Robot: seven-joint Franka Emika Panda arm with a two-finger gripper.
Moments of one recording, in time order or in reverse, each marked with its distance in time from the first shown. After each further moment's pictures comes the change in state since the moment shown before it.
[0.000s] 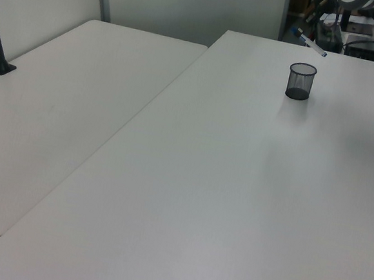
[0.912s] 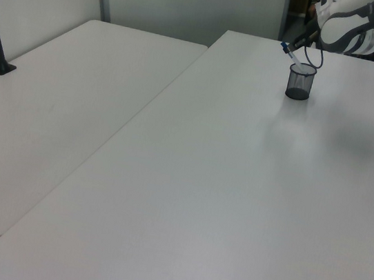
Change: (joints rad) arm 0.039 0.121 0.014 -0.150 0.190 0.486 -0.110
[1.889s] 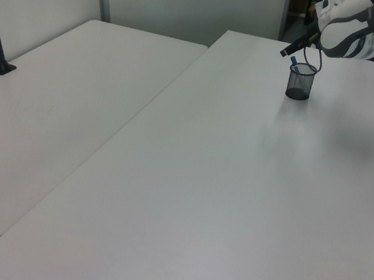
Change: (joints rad) arm 0.004 -0.006 -0.001 -0.016 0.006 0.050 0.050
